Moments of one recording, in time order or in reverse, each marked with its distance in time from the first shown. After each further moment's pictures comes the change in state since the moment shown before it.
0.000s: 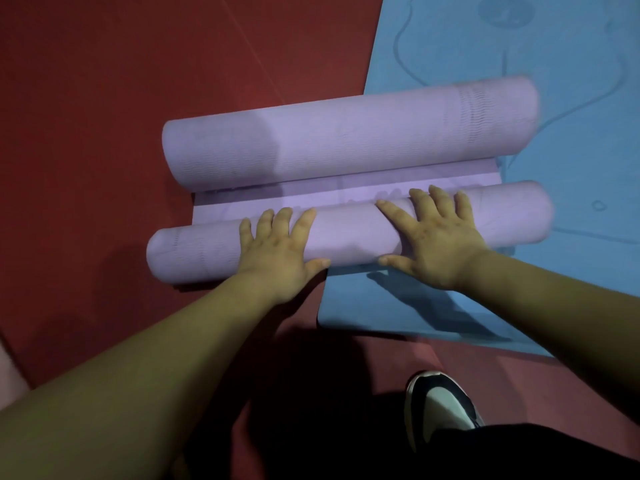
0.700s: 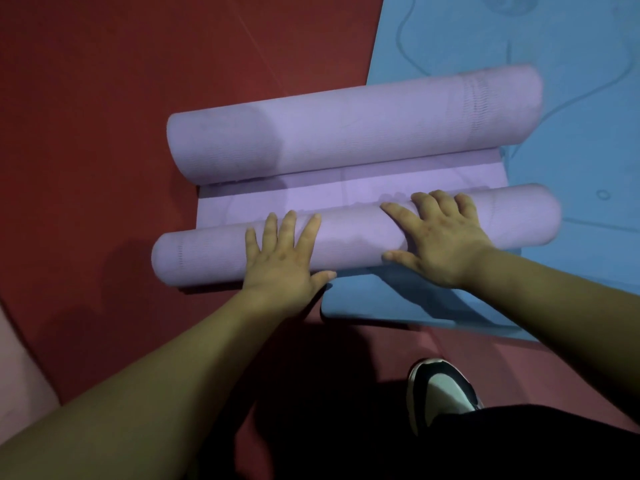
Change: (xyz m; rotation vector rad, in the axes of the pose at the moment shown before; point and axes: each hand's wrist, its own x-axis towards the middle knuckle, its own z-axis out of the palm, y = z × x) left_hand -0.030 0.008 0.011 -0.028 0.017 -0.002; right_hand -0.014 -0.004 0.006 0.013 0.016 -0.021
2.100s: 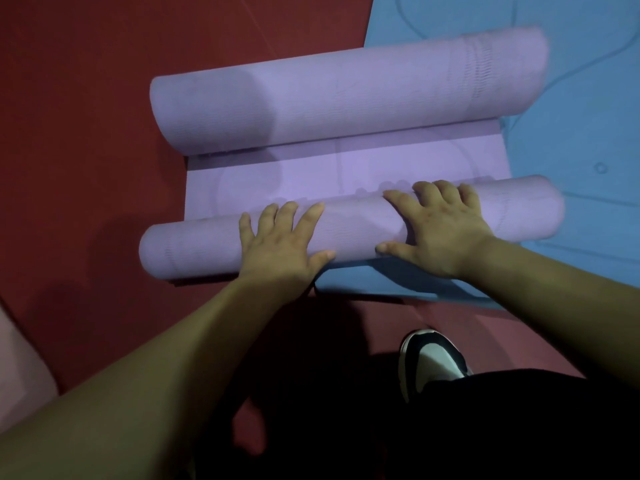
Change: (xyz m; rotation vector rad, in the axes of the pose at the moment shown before) left_hand -0.018 0.009 0.007 -0.046 0.014 -0.002; right_hand -0.024 -0.010 -0.001 0.032 -0.084 0.065
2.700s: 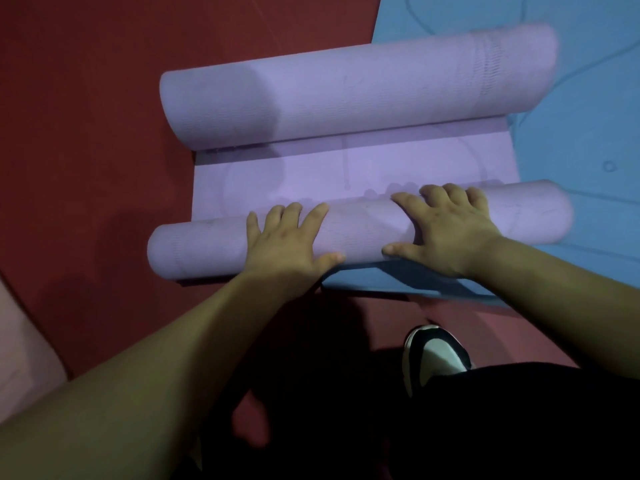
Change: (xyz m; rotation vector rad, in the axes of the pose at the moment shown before) left_hand -0.003 -0.002 -0.002 -0.013 -0.037 -0.001; right_hand -0.006 -0.003 0.000 0.029 -0.060 0.020
